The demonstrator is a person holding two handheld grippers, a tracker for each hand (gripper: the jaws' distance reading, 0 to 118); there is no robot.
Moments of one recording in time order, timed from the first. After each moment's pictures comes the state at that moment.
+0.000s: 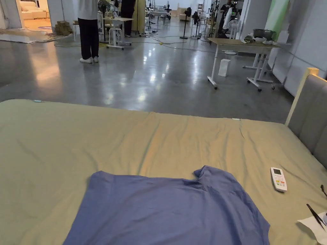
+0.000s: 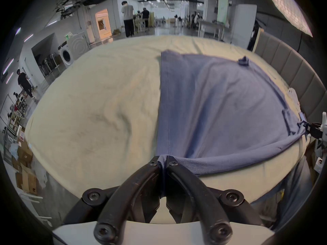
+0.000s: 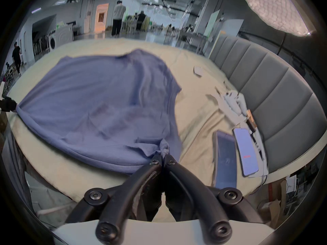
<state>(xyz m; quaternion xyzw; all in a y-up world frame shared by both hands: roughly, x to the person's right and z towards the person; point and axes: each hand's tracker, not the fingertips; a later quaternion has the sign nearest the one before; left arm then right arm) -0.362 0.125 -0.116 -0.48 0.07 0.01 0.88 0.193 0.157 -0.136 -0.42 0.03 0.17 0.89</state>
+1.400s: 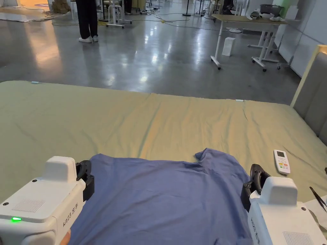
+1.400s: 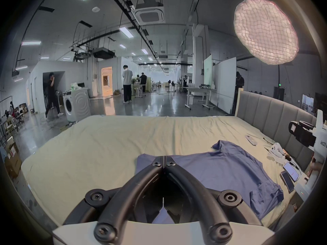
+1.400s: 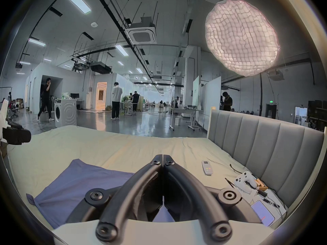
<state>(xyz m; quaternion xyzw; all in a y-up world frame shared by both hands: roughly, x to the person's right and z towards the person) -0.269 0.286 -0.153 -0.16 0.06 0.01 0.98 0.103 0.276 -0.188 -0.03 0.04 0.07 1.00</state>
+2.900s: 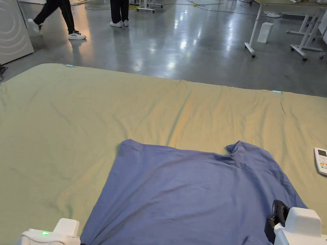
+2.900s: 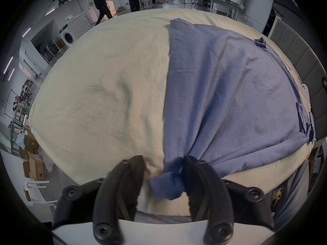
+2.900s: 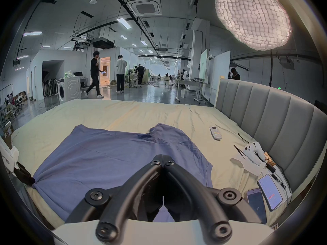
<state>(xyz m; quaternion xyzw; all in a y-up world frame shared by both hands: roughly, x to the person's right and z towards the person) -0.353 0.111 -0.129 -0.56 0.11 0.03 0.82 0.100 0.209 -0.188 -0.17 0.06 0.08 0.98</state>
